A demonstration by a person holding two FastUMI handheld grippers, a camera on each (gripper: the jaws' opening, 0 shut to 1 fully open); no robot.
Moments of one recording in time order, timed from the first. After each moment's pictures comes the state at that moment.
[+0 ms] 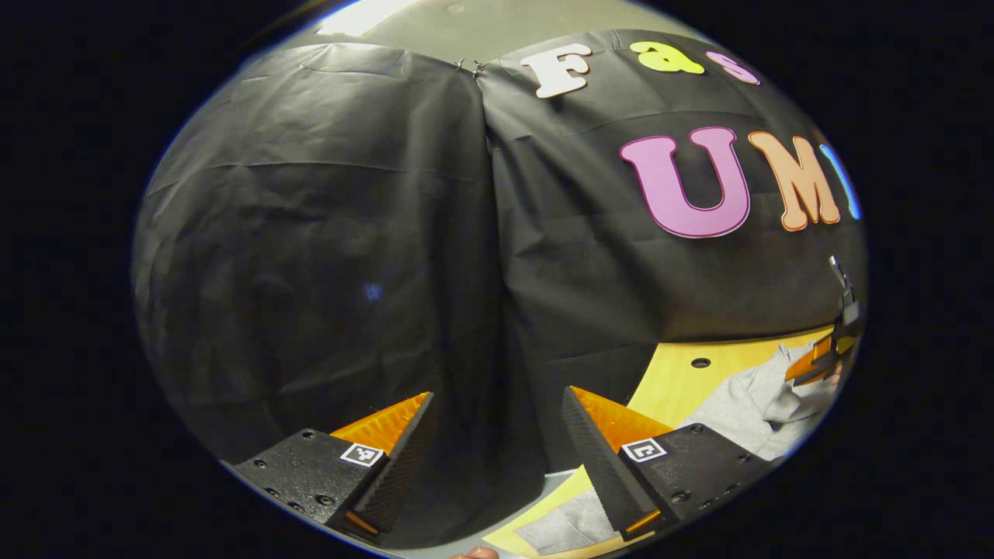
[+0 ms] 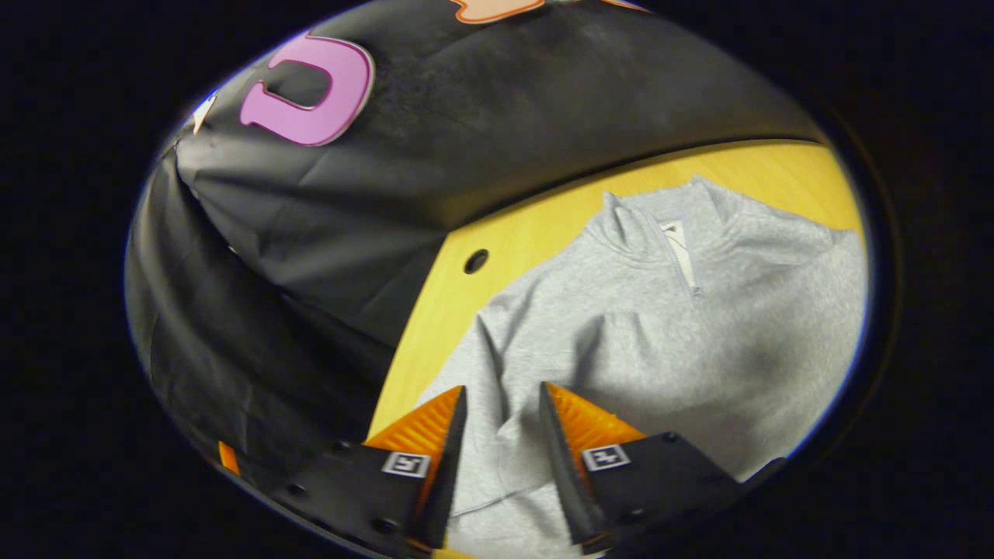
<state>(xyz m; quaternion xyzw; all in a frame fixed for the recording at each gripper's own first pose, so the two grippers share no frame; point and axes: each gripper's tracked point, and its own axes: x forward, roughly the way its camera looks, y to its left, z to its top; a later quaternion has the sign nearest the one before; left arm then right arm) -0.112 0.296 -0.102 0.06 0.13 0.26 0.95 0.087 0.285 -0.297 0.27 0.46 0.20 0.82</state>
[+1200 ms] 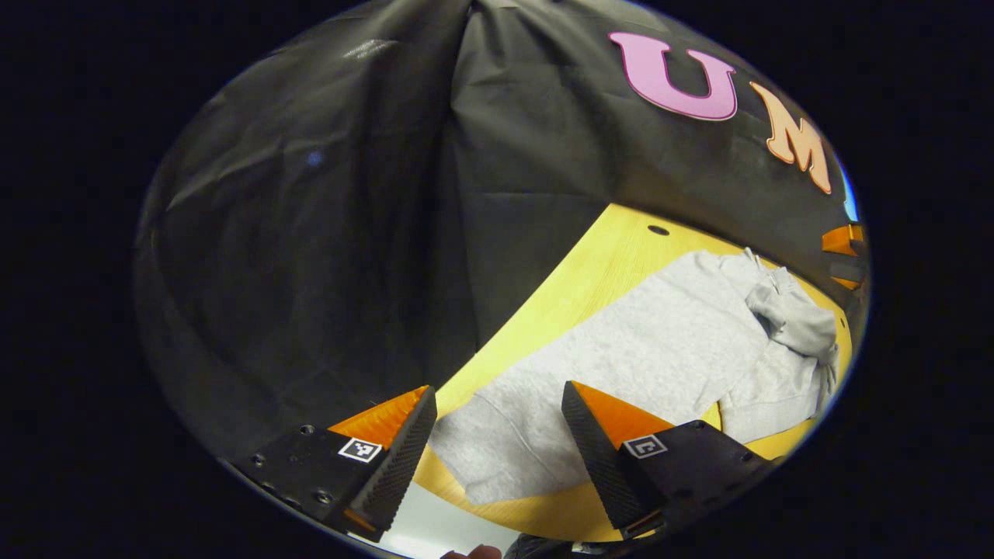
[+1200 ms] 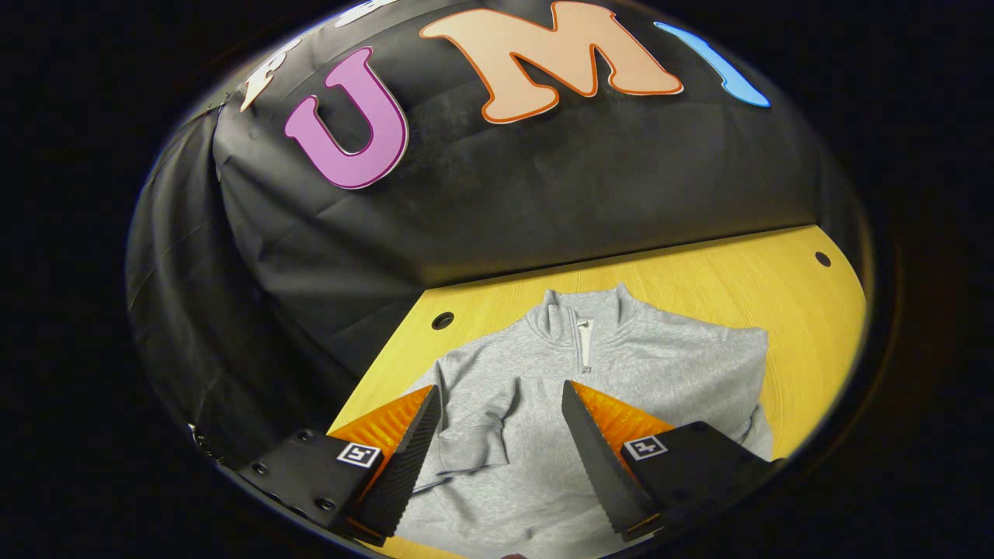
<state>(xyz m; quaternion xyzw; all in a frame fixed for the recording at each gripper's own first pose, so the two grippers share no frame) -0.156 0.230 -0.319 -0.09 0.38 0.17 0.91 0.082 0.170 -0.237 0.17 0.37 0.14 0.90</state>
